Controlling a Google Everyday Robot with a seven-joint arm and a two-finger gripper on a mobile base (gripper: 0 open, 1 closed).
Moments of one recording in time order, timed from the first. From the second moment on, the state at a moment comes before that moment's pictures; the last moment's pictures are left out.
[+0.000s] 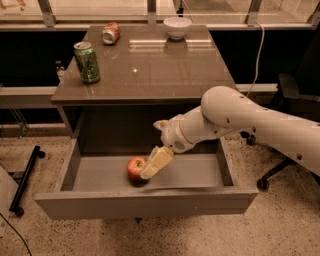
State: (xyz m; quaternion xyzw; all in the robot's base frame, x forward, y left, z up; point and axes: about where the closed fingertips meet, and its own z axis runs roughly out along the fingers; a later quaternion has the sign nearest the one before) arm 0.544 0.020 0.735 -0.58 0.71 0.25 0.31
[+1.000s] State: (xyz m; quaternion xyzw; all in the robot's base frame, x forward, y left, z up) arm 0.565 0.054 0.669 -0.56 0.71 0.29 0.31
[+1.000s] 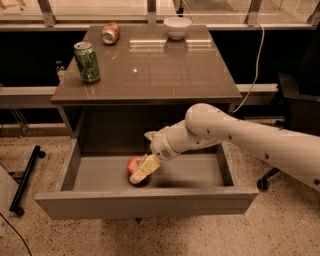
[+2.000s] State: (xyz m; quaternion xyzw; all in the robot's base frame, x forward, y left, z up) arm 0.557 0.057 0.612 -0.53 0.75 0.30 0.25
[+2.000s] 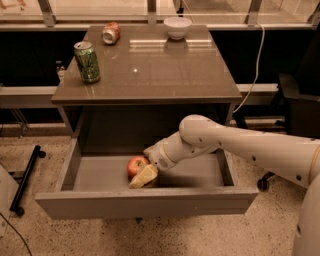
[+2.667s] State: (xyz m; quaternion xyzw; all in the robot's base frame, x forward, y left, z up) arm 0.545 0.046 0.618 -0.52 0.76 0.30 0.26
